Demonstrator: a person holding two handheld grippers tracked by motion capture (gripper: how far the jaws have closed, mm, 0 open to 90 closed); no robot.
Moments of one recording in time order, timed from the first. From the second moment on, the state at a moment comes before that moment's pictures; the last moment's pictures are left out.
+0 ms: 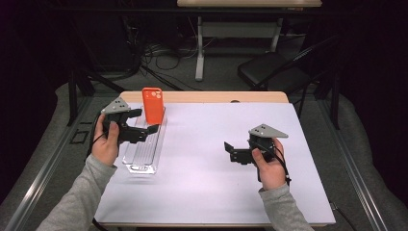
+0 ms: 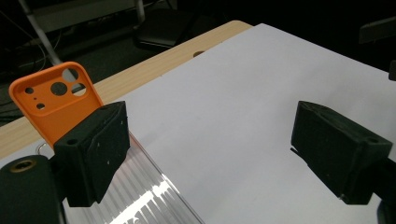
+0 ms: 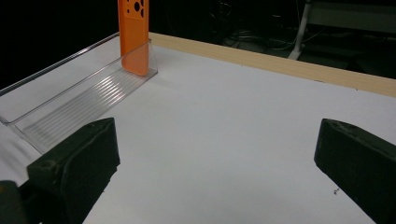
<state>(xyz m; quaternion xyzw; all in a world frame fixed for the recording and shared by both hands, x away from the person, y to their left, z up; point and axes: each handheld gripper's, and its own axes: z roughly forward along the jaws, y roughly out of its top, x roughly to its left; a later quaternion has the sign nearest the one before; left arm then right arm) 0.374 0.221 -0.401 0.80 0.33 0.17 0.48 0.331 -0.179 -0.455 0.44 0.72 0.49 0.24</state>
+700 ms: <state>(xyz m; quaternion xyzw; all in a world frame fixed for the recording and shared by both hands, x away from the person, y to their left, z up) 0.322 0.238 -0.424 0.78 0.33 0.17 0.50 0.288 -0.213 -0.459 0.43 0.74 0.46 0.25</state>
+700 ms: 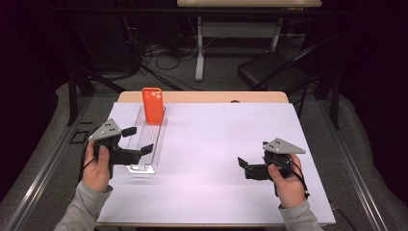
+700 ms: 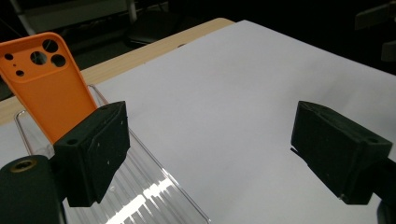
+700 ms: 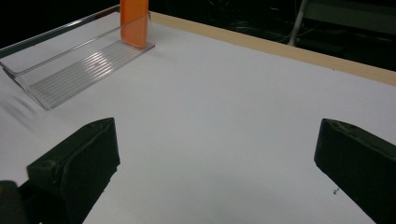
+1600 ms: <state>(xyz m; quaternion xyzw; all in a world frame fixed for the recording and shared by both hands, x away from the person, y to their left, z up) 0.289 0.283 -0.485 0.75 0.37 0.19 0.51 0.263 -0.243 -0.493 0.45 0.73 0.45 0.26</state>
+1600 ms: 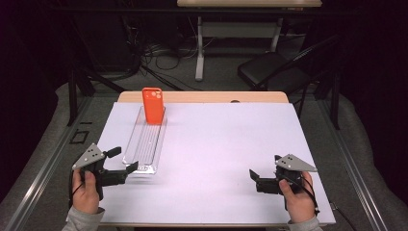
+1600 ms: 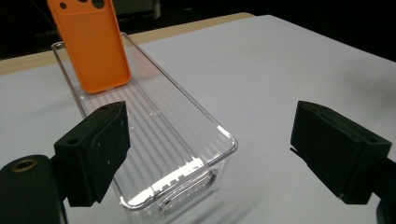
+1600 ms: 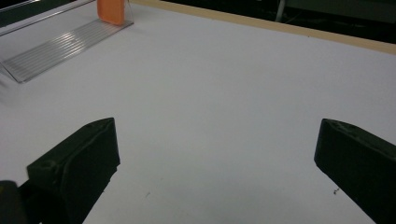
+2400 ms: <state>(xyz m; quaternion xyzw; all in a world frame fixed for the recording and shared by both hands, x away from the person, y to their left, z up) 0.277 0.296 -0.511 0.74 0.38 0.20 0.52 0.249 -0.268 -0.522 0.48 0.71 0.43 0.27</state>
